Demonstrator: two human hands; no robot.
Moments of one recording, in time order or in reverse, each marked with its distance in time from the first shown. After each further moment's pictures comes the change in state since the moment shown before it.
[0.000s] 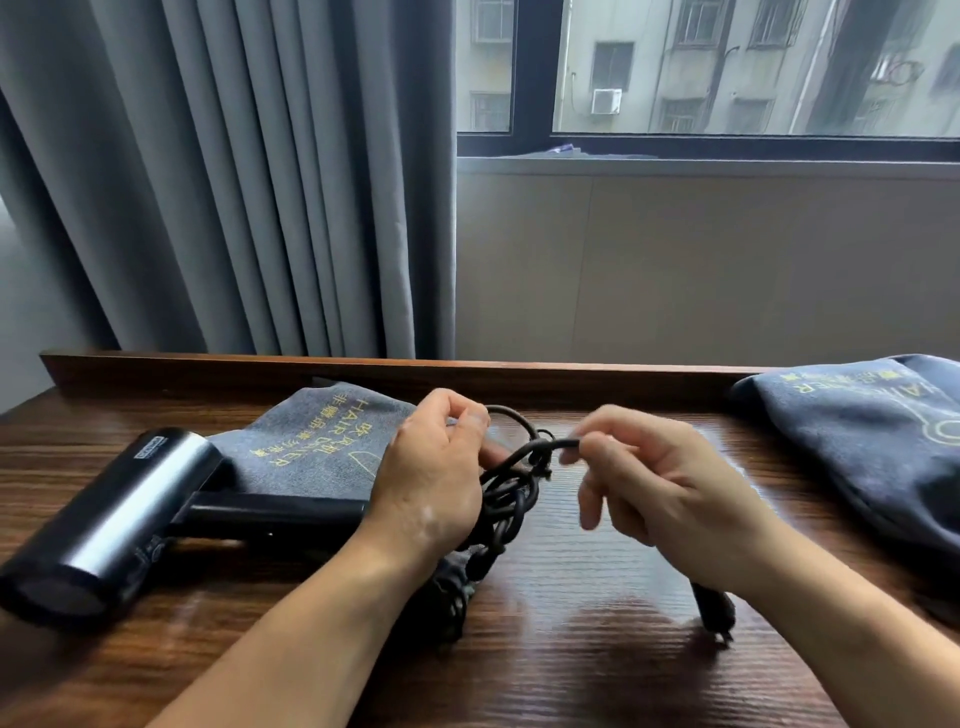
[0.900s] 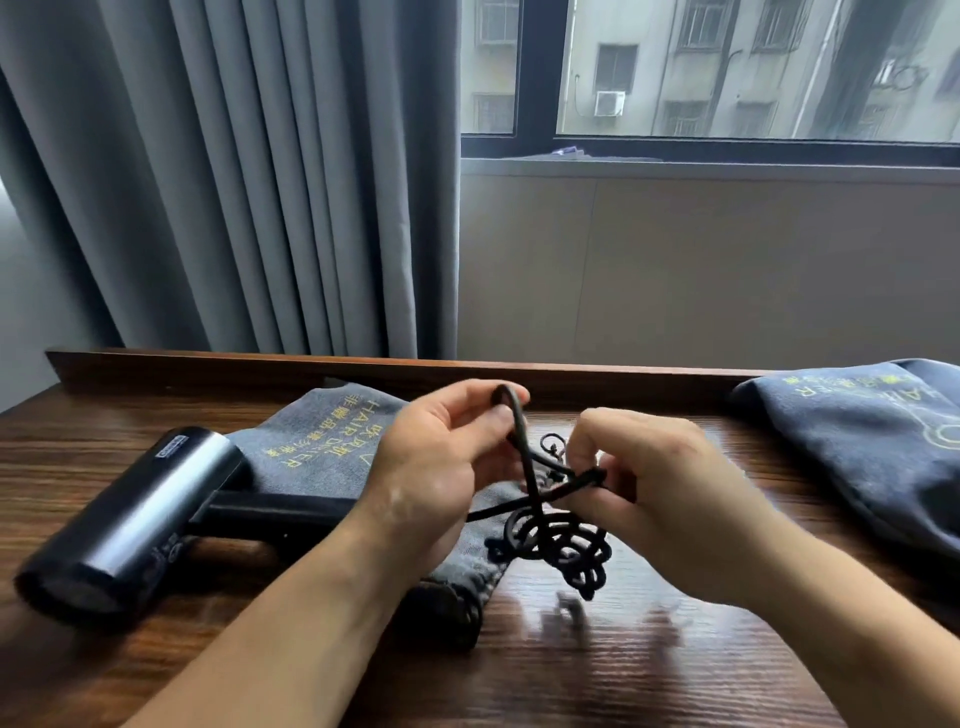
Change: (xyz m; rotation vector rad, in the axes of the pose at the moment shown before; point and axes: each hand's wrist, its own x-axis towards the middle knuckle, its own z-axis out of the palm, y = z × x) left_hand -0.002 0.011 -0.003 -0.547 -0.215 -0.038; right_hand 0.002 -0.006 0.002 -0.649 0.043 -0.301
